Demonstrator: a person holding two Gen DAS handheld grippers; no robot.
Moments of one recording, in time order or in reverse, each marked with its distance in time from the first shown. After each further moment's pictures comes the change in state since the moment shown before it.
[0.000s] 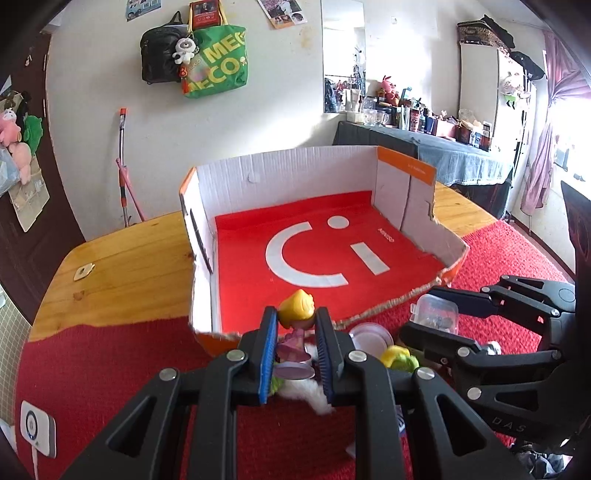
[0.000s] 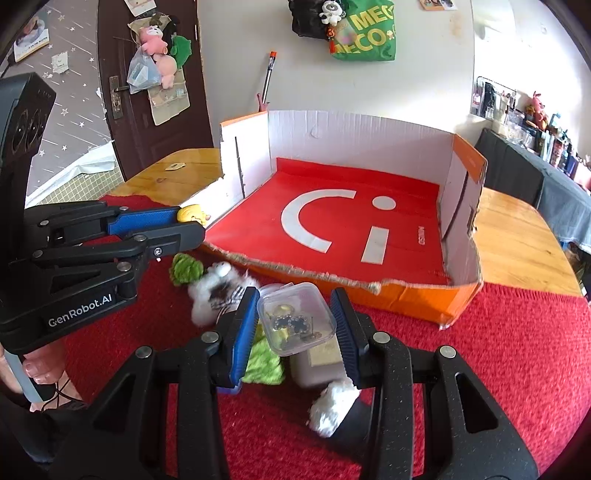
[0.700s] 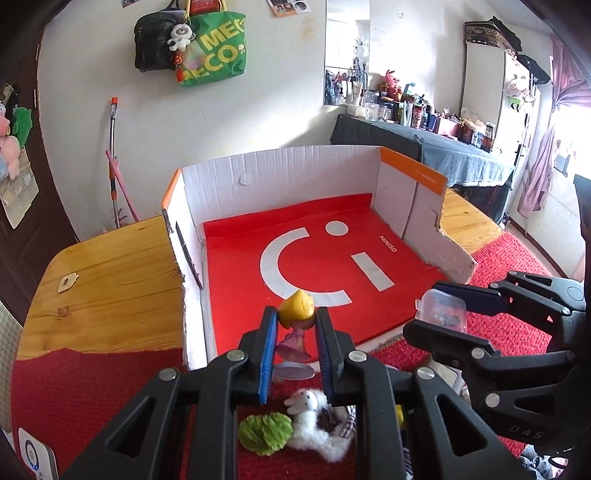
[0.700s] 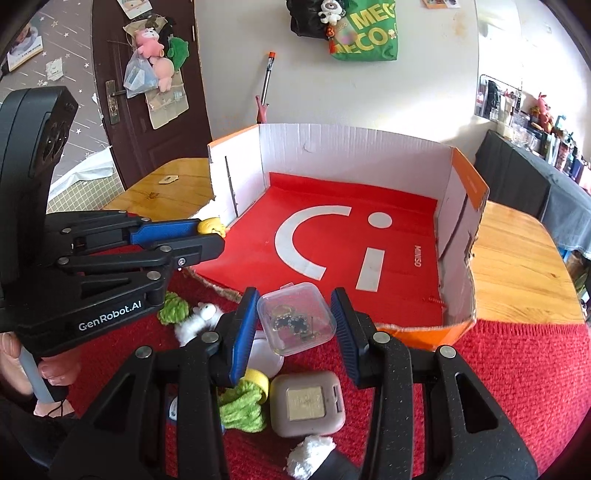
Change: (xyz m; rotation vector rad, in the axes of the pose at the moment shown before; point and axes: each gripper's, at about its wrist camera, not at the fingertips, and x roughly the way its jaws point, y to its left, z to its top) left arm 0.034 0.007 0.031 -0.025 0.047 -0.026; right arm 0.013 -0.015 0.031 0.003 0.010 0.017
